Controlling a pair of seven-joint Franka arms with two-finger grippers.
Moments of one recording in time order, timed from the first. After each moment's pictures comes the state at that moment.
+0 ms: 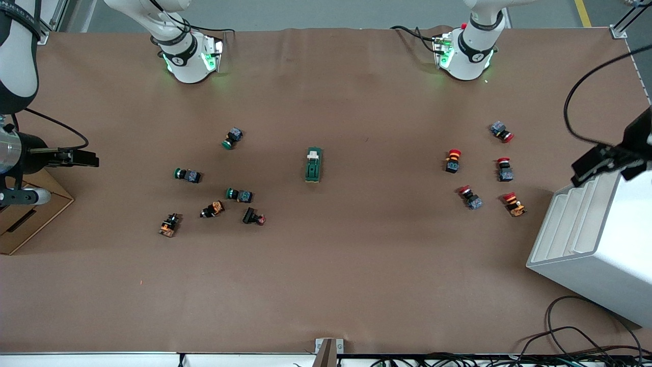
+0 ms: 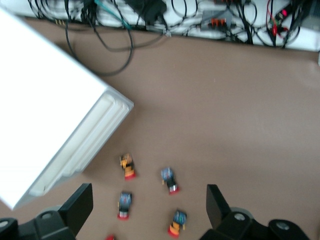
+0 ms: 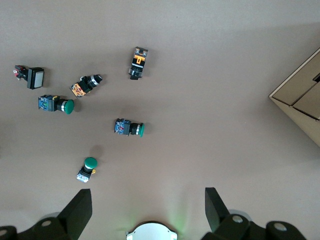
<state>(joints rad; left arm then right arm) 0.11 0.16 -0.19 -1.34 0.06 1.64 -0.19 -0.03 0.31 0.00 -1.29 -0.03 1.33 -0.03</state>
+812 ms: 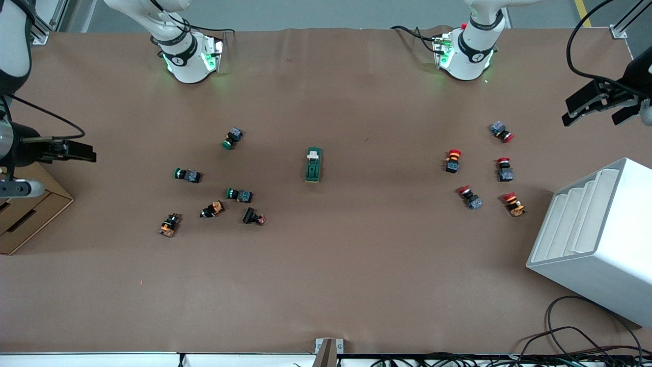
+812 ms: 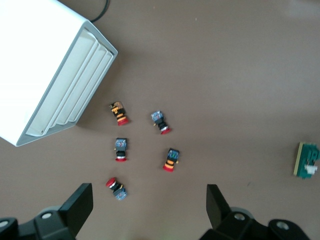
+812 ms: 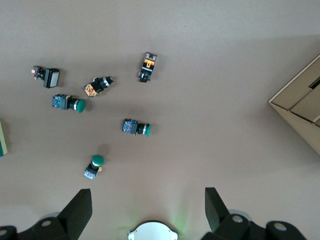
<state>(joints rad) 0.06 0.03 -0.14 -1.38 -0.02 1.42 -0.09 -0.02 0.28 0.02 -1.23 -0.03 1.27 -0.03</state>
